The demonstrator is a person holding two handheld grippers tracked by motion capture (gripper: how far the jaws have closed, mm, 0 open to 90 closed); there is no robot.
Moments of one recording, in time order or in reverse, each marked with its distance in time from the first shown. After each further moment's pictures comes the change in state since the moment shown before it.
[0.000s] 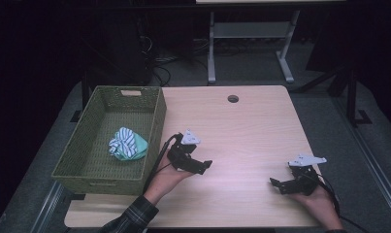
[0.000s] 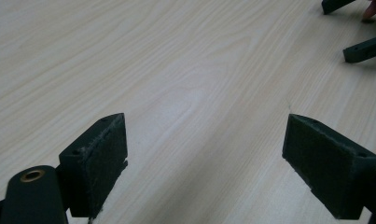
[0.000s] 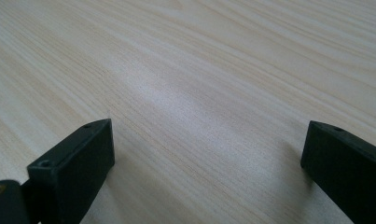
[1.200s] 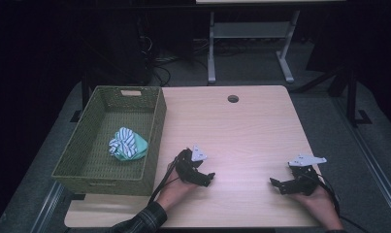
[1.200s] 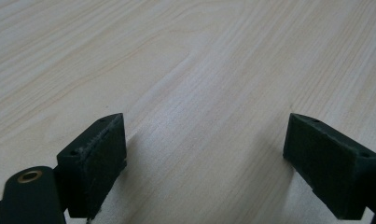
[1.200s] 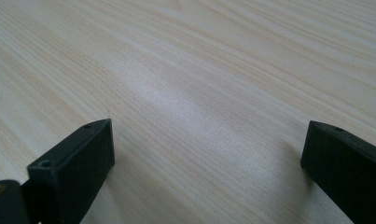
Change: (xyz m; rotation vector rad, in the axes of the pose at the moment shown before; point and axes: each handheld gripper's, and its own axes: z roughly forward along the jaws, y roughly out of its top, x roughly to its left) left arm -0.009 -0.042 0.052 0.023 0.048 0.031; right arm 0.000 0.000 0.000 0.000 0.000 0.000
